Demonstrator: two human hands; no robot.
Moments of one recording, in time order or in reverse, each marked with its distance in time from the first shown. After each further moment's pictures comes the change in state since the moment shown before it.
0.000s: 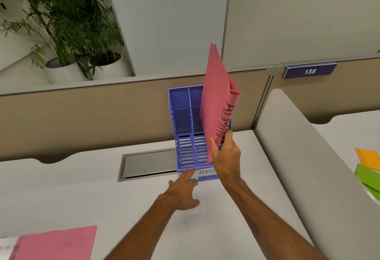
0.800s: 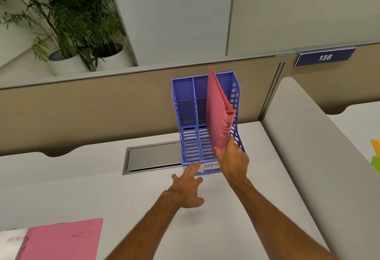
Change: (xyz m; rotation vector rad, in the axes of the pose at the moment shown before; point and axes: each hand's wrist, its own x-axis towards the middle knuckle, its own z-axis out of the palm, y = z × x) left_hand 0.004 -0.002 0.005 0.120 -0.062 -0.001; right_hand 0.000 0.054 0.029 -0.316 -0.113 0.171
